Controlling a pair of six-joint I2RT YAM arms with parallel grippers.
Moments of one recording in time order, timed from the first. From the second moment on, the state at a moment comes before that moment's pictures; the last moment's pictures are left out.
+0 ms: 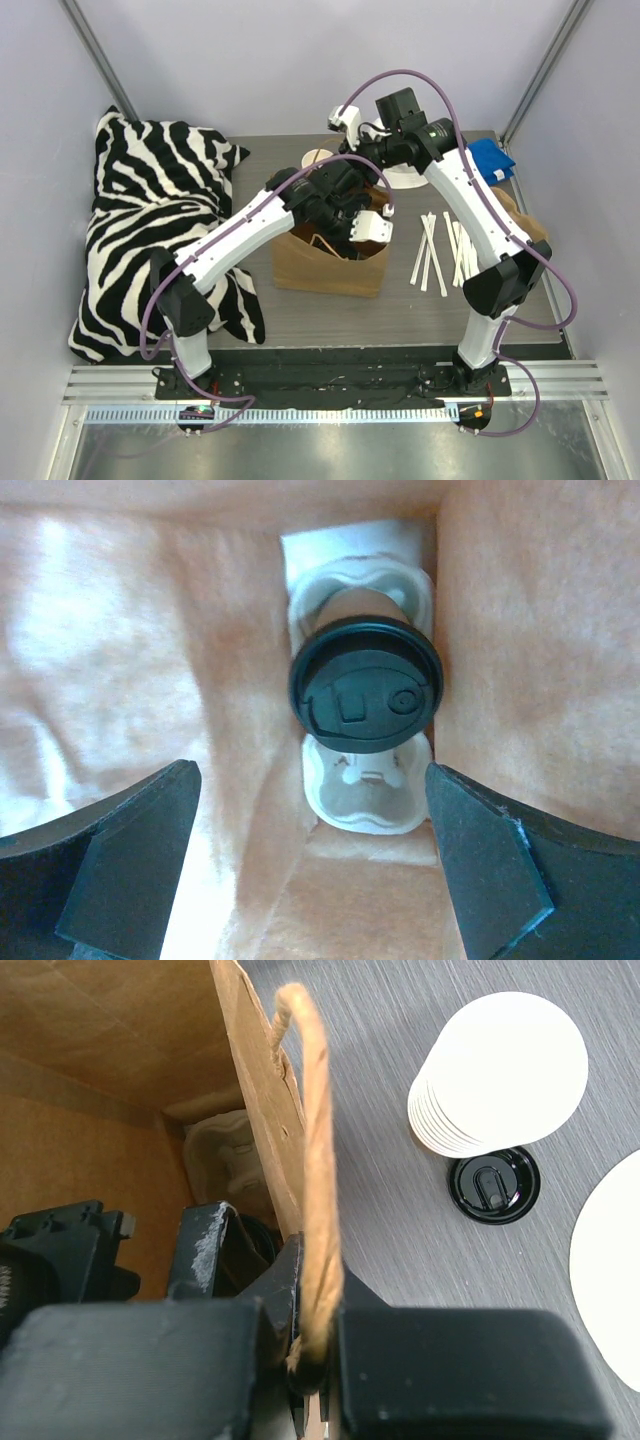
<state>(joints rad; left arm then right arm) -0.87 1.82 1.89 -1.14 0.25 0.94 0.48 1.82 2.08 -1.05 -0.54 -0.45</state>
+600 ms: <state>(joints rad) -0.82 1.72 2.03 -1.14 0.29 0.83 0.48 1.82 2.08 -1.02 -0.52 -0.45</state>
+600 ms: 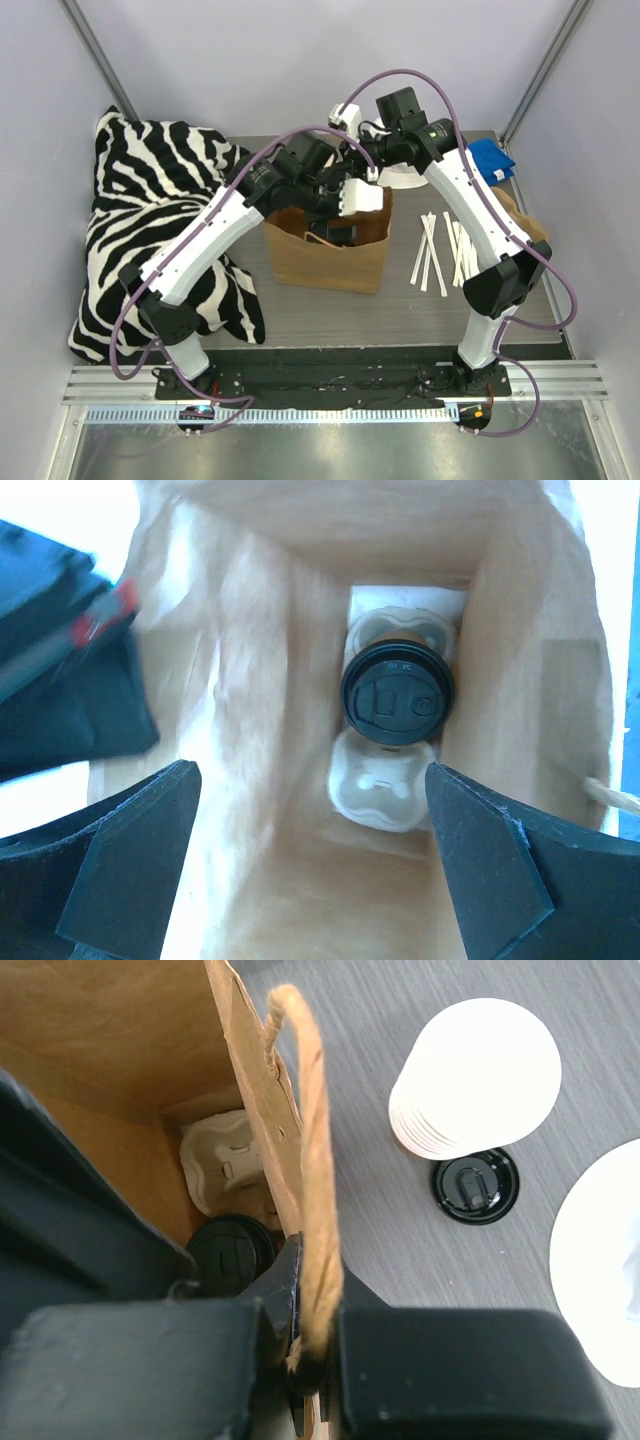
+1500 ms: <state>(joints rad) -0.37 1.62 2.04 -0.89 0.28 0.12 0.43 1.99 2.25 -0.90 -0.41 -0.41</state>
